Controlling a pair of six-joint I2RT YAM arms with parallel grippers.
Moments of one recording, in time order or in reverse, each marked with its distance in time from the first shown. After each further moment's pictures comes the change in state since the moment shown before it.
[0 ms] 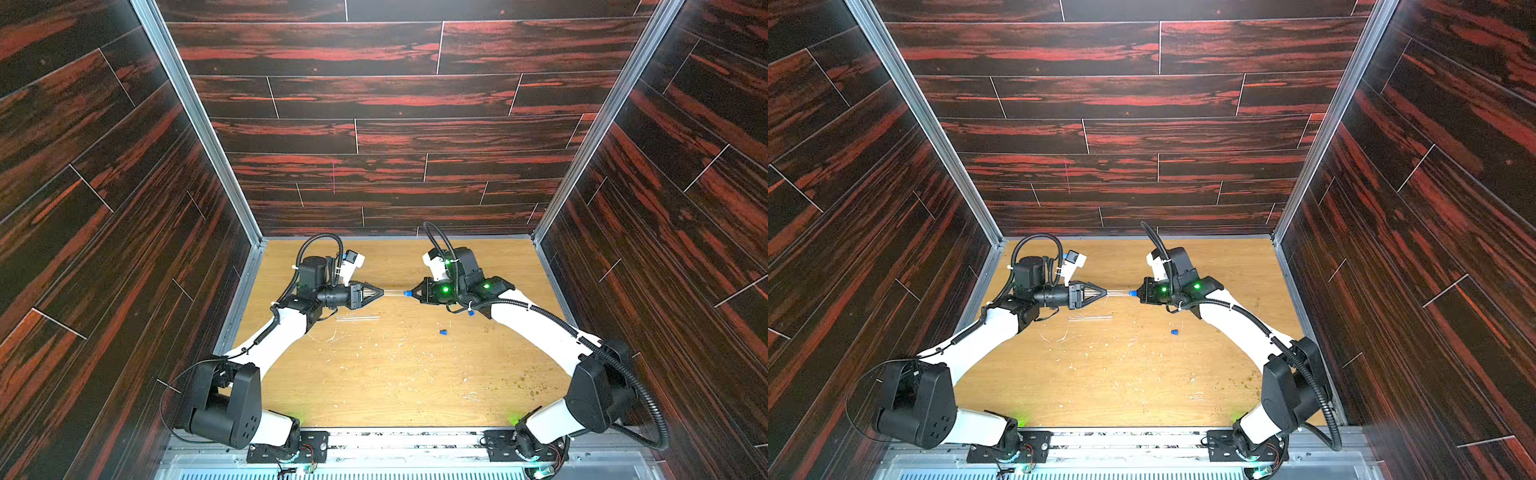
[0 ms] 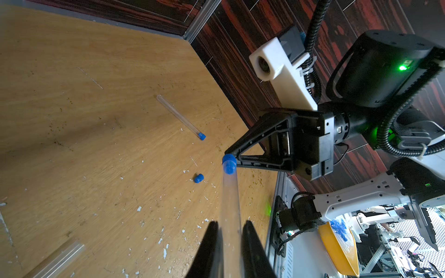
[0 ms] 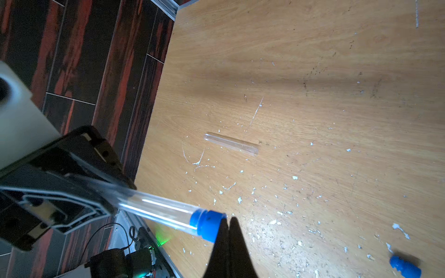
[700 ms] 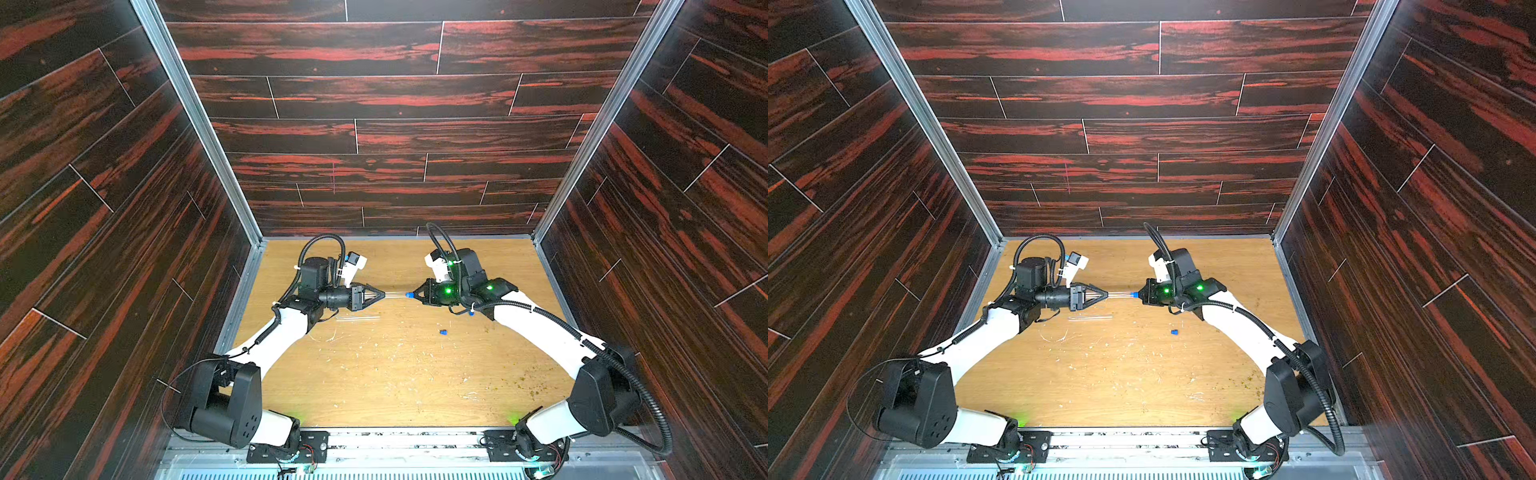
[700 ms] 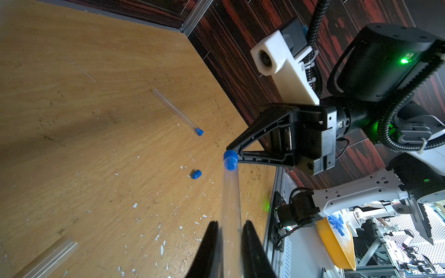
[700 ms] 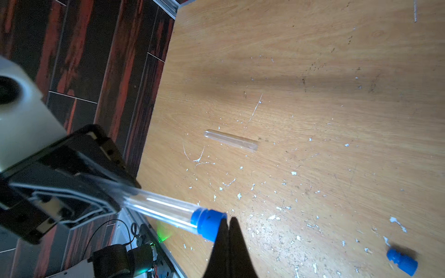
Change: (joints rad) left arm -0.010 0.005 0.000 -0.023 0.004 0.019; right arm -0.010 -0.014 -0.015 -0.016 -0.003 -0.005
